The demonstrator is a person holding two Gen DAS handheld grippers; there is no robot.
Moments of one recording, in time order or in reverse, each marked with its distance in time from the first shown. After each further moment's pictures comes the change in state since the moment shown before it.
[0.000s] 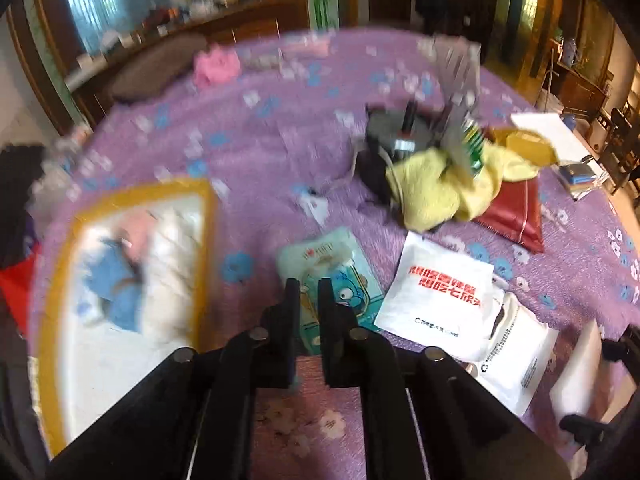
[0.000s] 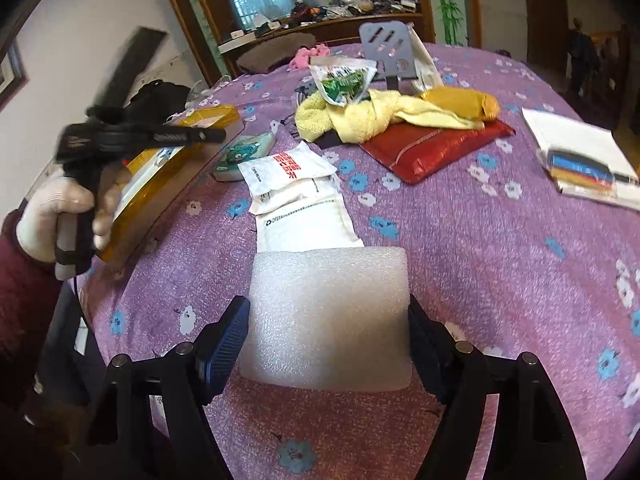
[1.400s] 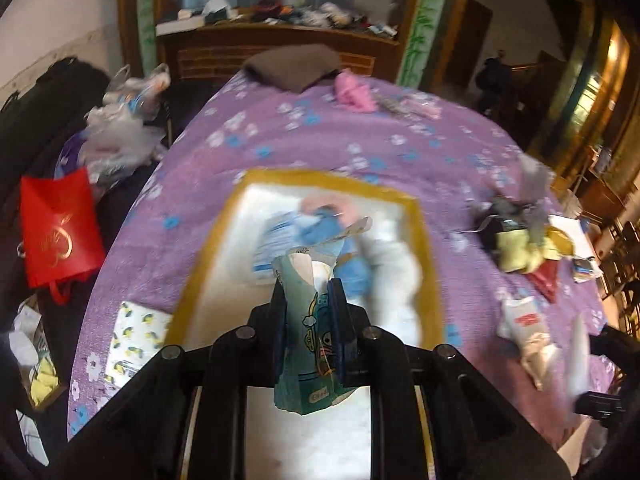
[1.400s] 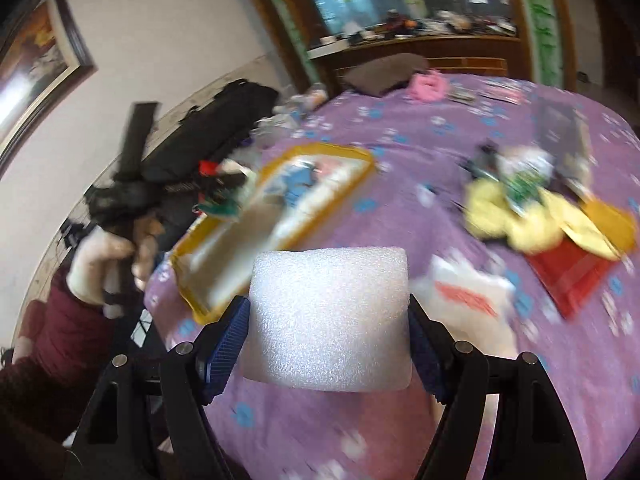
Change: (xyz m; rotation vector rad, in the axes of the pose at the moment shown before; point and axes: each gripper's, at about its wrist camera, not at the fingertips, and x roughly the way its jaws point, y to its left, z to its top) left arm -0.065 0.177 -0.046 -0.330 -0.130 0.012; right arm 0.021 0.117 0.101 -0.178 -0.015 0.281
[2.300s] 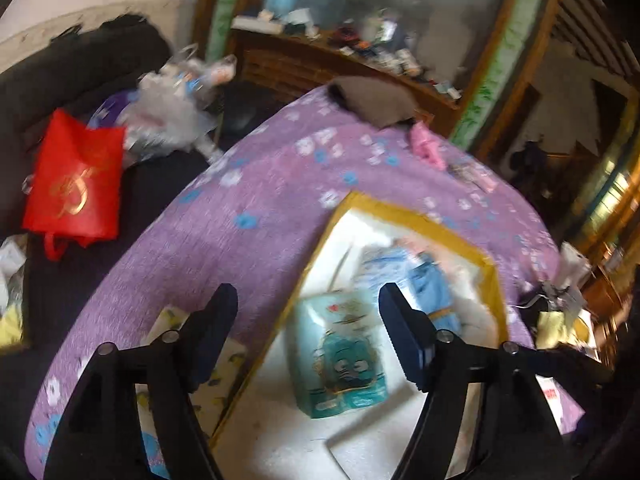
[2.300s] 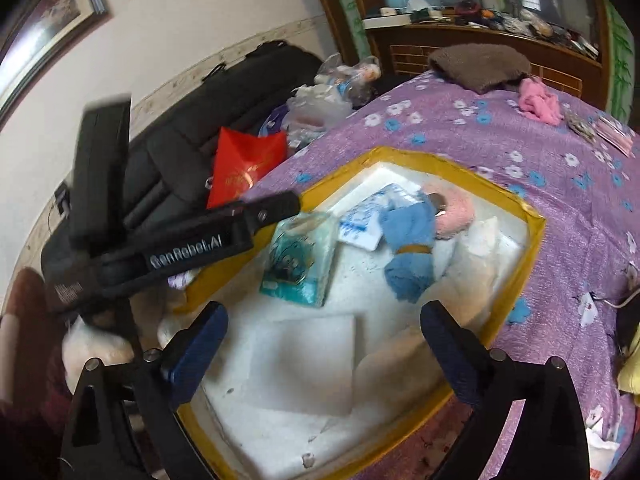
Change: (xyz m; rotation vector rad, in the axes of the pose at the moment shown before) left arm 0.027 0.081 -0.018 -0.297 -0.117 0.029; right arm 0.180 0.067 0.082 -0.082 0.076 0.007
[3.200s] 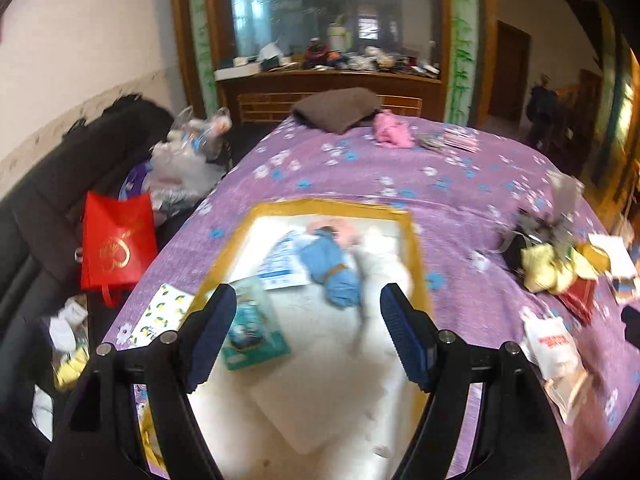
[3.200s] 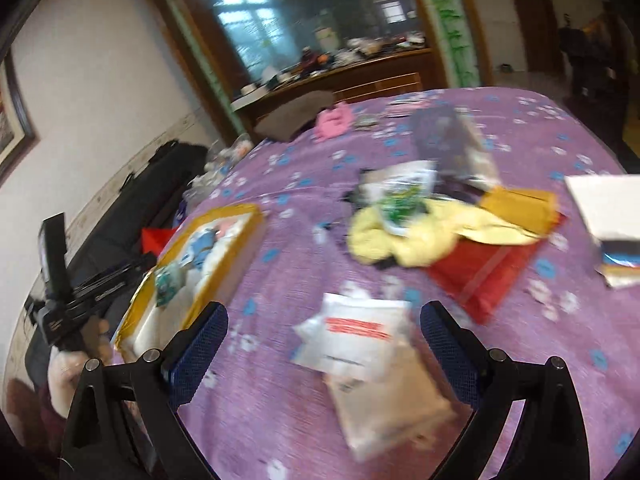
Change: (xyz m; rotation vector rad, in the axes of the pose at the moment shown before) left arm -0.068 -0.122 -0.049 0.294 -0.122 0.187; right arm -0.205 -0.137 -0.147 0.316 -0.246 -0.233
